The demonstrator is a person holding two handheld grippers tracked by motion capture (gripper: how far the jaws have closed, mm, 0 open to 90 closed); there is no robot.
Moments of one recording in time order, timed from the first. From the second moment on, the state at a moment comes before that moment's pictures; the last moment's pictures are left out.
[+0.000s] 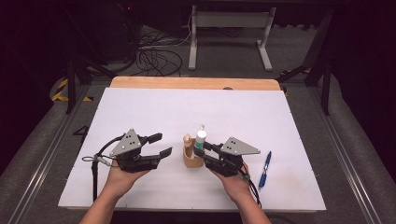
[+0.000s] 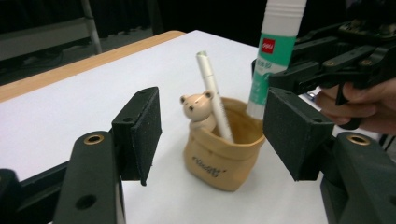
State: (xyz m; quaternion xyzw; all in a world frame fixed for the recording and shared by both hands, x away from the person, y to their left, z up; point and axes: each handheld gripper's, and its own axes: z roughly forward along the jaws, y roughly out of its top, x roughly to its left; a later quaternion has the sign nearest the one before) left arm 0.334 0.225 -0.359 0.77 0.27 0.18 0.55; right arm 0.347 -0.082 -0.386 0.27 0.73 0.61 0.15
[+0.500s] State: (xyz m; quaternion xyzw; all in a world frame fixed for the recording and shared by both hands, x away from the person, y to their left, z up) left arm 0.340 0.232 -0.364 0.76 0.28 0.17 0.56; right arm 0.355 -0.080 -0.398 0.26 0.75 0.58 0.21
